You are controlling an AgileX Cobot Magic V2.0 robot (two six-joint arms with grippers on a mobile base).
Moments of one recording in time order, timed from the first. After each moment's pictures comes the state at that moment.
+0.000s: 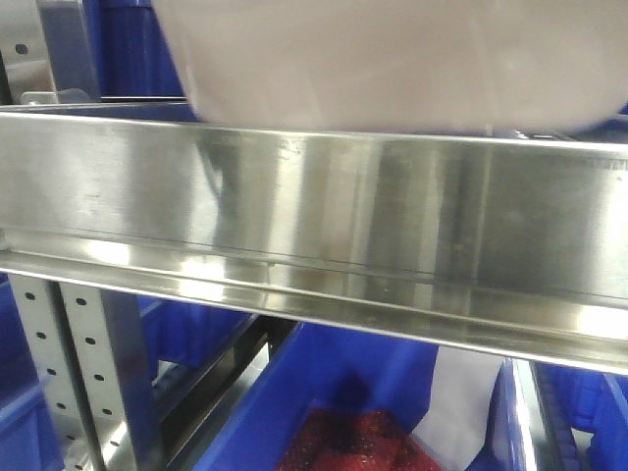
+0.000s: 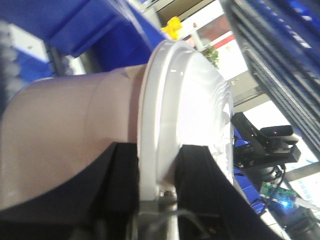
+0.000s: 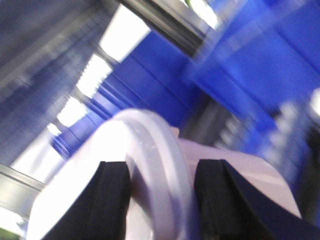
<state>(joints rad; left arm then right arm) -0.10 1.46 -1.21 -1.53 1.00 0.75 -0.21 1.20 -0.93 1.71 0.69 -0.83</state>
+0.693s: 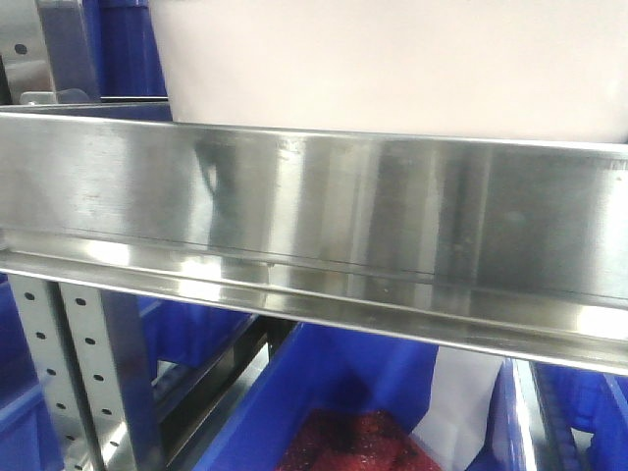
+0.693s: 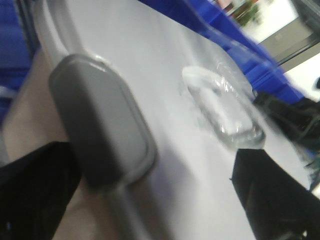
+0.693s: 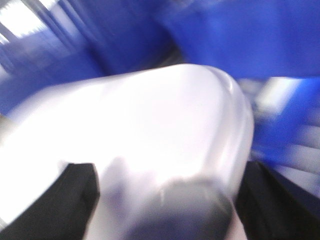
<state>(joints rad) -0.13 1.50 -1.24 -1.37 0.94 0.89 -0.18 1.25 -0.95 1.39 0.62 -1.07</state>
